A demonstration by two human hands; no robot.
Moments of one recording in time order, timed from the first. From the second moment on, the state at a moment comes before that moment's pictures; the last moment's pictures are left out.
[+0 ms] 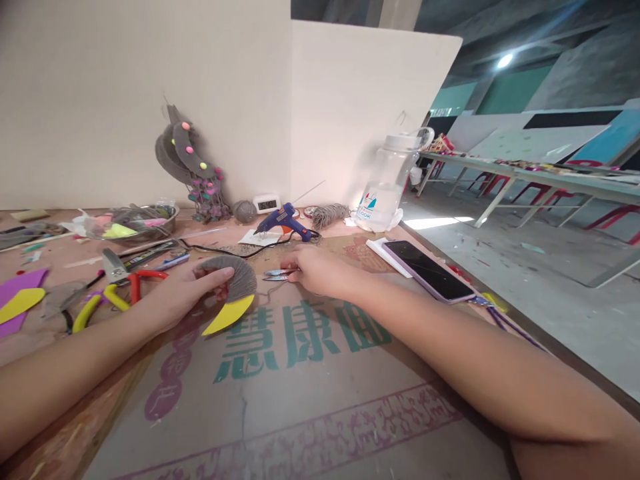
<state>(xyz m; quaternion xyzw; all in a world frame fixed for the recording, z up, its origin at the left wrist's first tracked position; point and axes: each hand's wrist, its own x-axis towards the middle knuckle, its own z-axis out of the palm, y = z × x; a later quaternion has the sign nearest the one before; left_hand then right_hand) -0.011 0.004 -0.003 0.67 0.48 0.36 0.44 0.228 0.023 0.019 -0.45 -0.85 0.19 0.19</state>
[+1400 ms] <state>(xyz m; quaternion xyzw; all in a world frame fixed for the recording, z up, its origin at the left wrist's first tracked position) -0.005 -0.006 0.013 0.72 0.46 0.29 0.43 0.192 0.003 0.006 -0.43 -0.78 0.34 0.31</state>
